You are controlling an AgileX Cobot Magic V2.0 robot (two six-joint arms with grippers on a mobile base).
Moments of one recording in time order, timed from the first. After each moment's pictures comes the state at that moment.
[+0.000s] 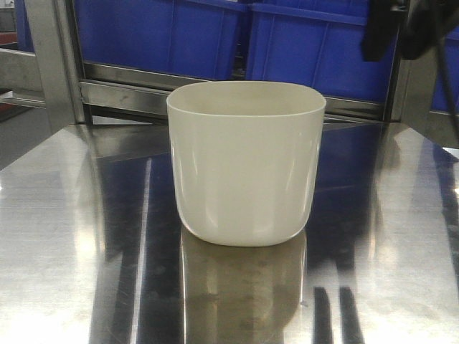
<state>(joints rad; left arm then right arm) -0.08 -0.01 0.01 -0.02 0.09 0.02 0.71 1.38 -1.21 -0.47 0.97 0.95</state>
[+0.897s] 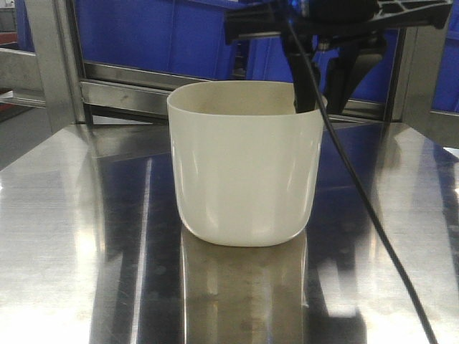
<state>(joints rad) -0.08 -0.01 0.01 -0.02 0.09 0.02 0.71 1.68 -1.43 -0.32 1.09 0.86</state>
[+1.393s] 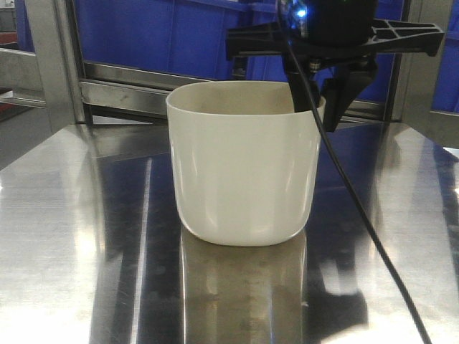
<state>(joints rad) -0.08 -0.01 0.01 -0.02 0.09 0.02 0.67 1.70 -1.40 -0.27 1.03 0.86</state>
